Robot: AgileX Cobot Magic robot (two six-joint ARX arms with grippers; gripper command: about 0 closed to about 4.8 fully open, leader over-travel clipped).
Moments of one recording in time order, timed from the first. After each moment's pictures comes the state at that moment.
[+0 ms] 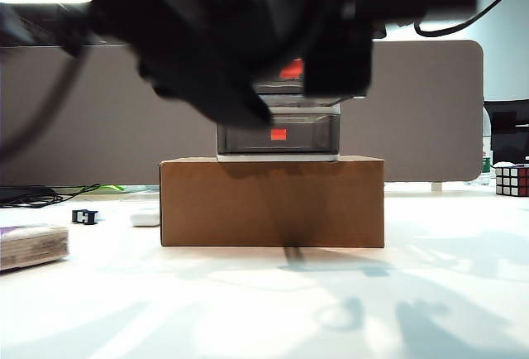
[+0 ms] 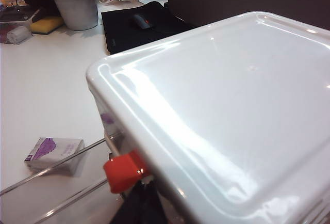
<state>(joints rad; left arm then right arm) -1.54 1.67 0.56 1.10 -1.34 0.02 0.40 1.35 0.83 0.30 -0.53 -0.12</state>
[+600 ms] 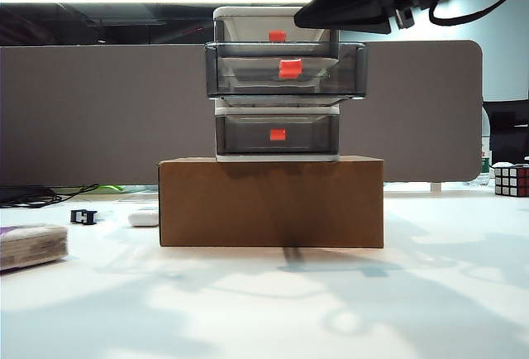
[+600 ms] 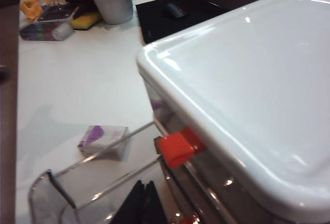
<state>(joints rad) -0.97 0.47 0.20 0.33 -0.69 0.05 0.39 1.30 0.83 0.19 -0.67 -0.07</state>
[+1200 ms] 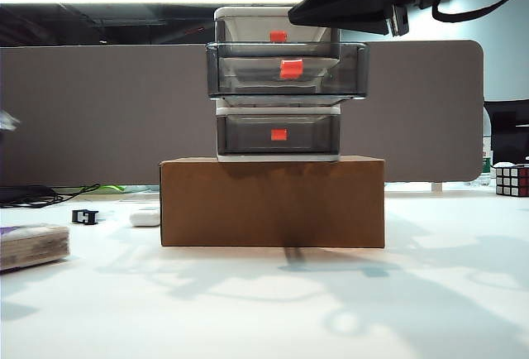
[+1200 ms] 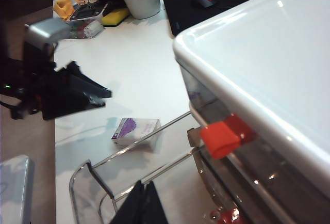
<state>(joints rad) 0.11 0.73 0.23 0.08 0.59 0.06 0.40 1.30 0.83 0.15 -0.76 -0.03</state>
